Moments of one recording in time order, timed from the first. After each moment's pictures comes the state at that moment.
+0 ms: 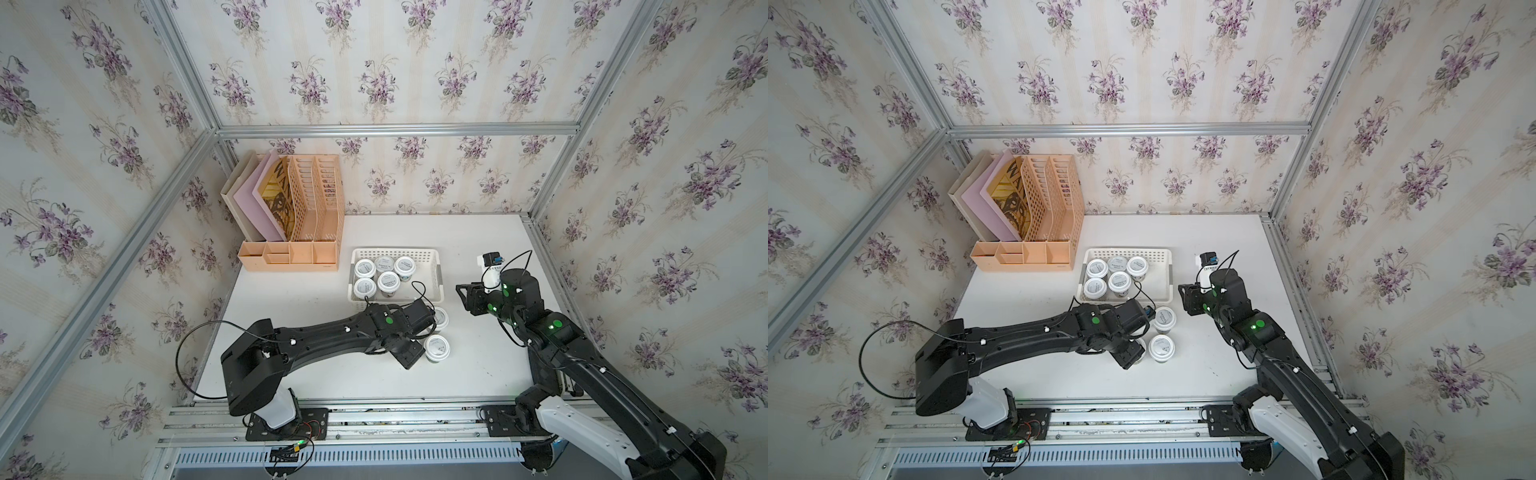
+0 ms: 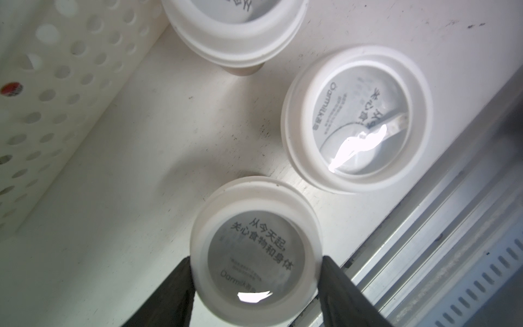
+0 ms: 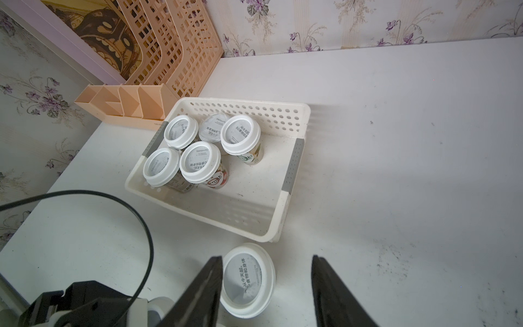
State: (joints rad) left arm -1.08 1.59 1.14 -0.79 -0.05 -0.25; right arm 0.49 0.89 0.75 -0.43 -0.04 0.30
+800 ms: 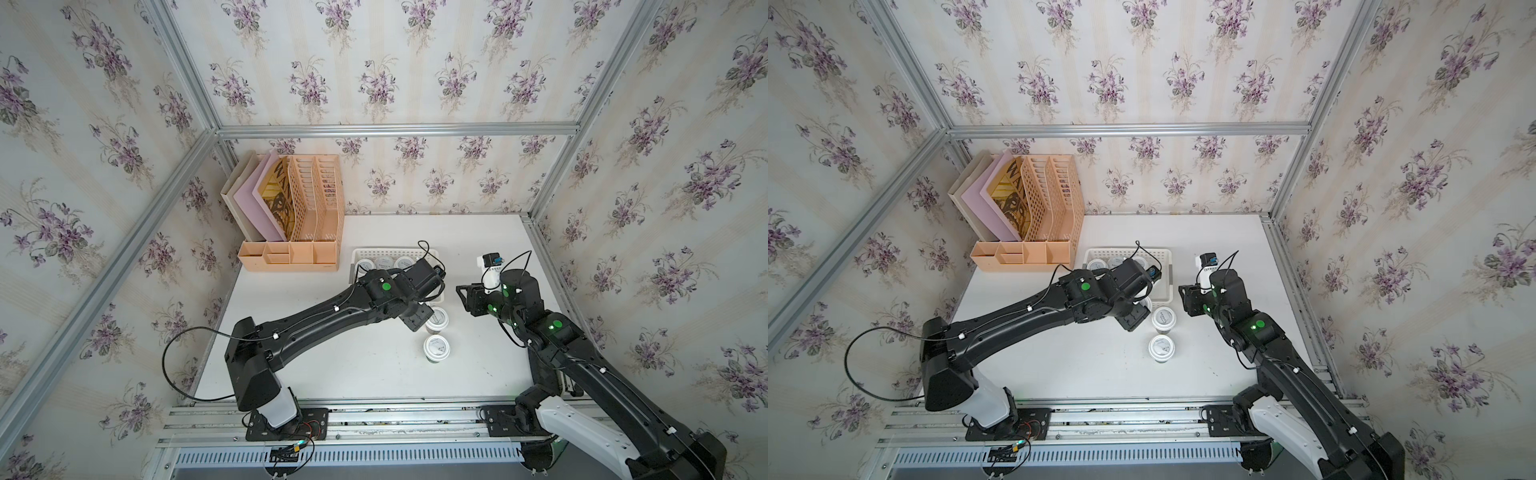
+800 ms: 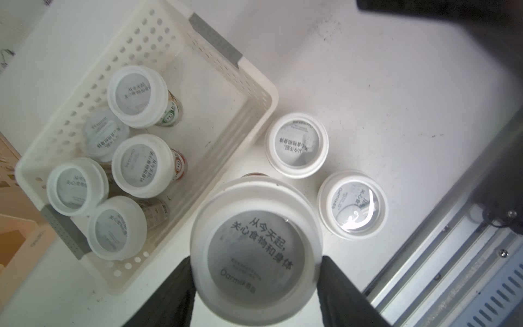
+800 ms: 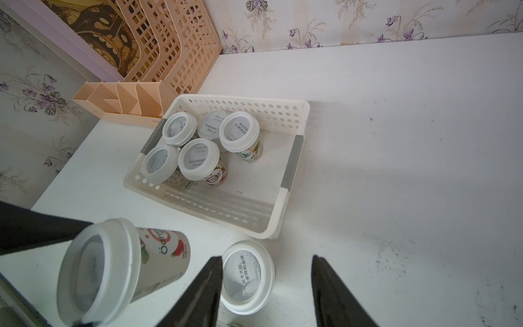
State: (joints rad) left arm -0.99 1.65 1.58 -0.98 -0.19 -0.09; right arm 0.49 0.89 0.75 -0.43 -0.04 0.30
